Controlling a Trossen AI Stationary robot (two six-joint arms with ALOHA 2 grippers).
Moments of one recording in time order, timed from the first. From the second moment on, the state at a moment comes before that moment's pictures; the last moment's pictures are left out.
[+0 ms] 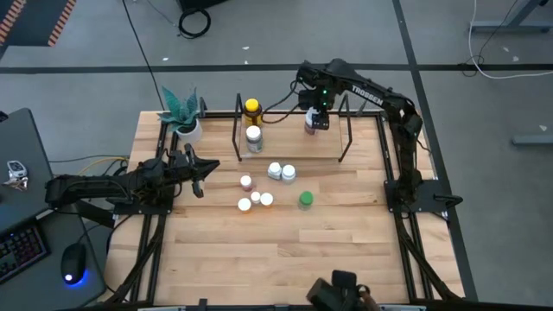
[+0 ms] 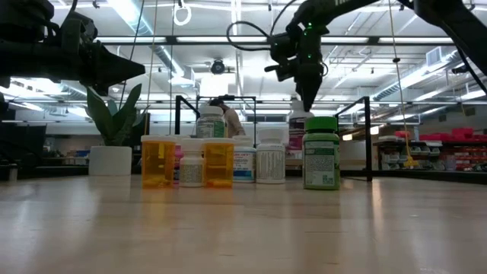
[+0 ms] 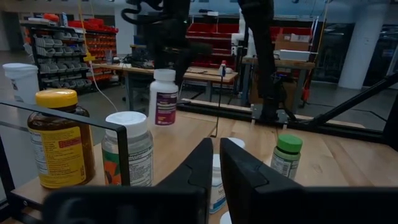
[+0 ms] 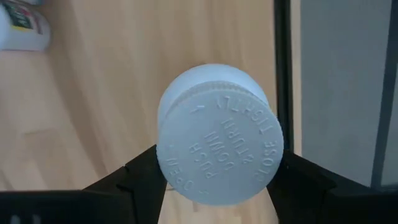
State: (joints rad) left arm 0.14 0.30 0.01 0.38 -0.20 -0.07; right arm -0.65 1.99 2.01 -1.44 0.01 -0.48
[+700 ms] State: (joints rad) left arm 0.14 0.30 0.01 0.38 -0.20 -0.07; right arm -0.78 1.99 2.01 -1.46 0.06 -0.48
